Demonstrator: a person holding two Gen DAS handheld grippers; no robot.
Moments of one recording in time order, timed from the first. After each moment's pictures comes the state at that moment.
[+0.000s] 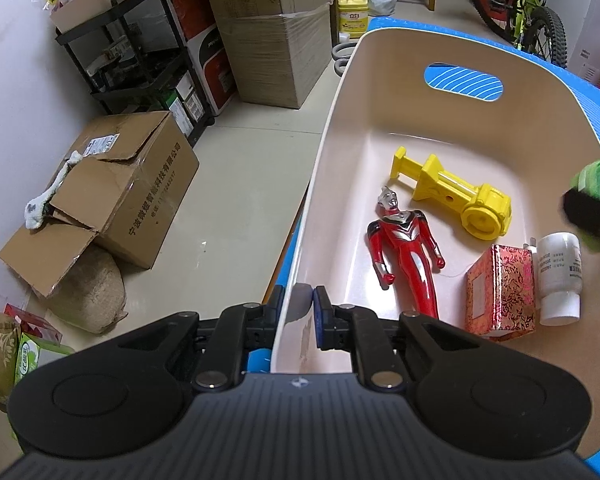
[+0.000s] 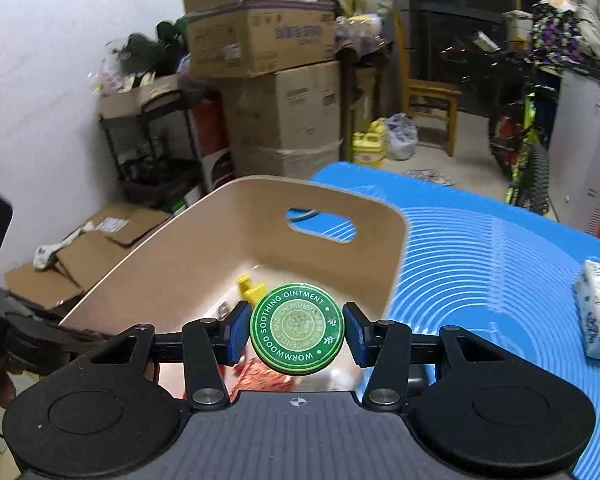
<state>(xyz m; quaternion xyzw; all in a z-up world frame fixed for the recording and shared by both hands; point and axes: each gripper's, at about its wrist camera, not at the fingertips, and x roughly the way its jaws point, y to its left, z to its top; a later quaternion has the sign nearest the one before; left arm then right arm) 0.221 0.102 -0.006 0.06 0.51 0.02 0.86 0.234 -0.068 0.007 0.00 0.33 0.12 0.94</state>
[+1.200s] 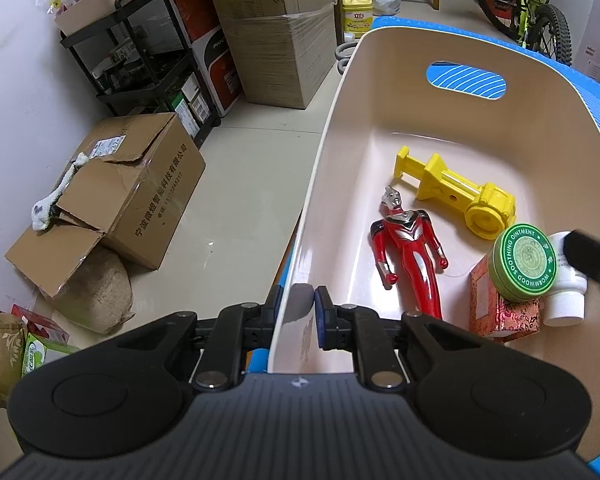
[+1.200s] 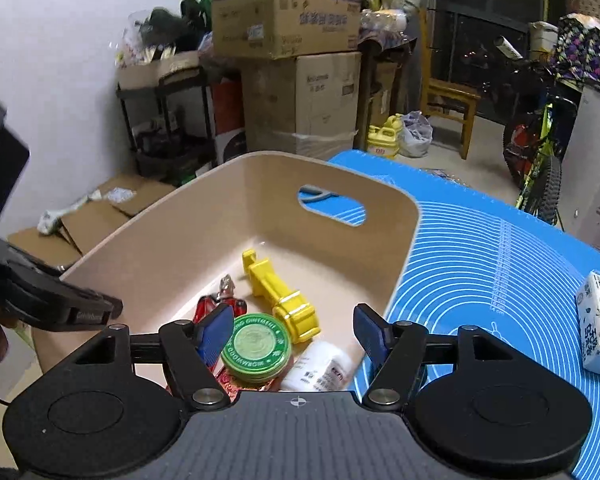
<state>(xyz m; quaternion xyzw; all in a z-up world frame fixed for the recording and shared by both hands) 0.220 0.096 -0.006 0.07 0.51 0.03 0.86 0.222 -0.075 0.003 -0.03 0.34 0.14 0.93</state>
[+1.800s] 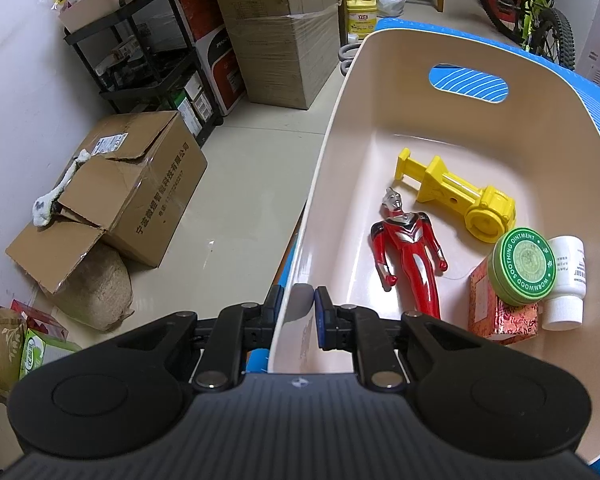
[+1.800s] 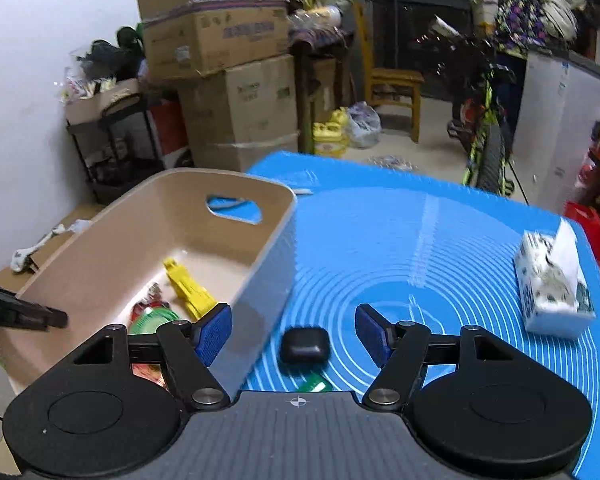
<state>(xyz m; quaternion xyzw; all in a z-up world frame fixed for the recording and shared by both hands) 0.220 0.097 -0.005 0.07 0.51 0.04 0.86 0.214 -0.159 0.006 0.01 0.35 0.07 0.93</state>
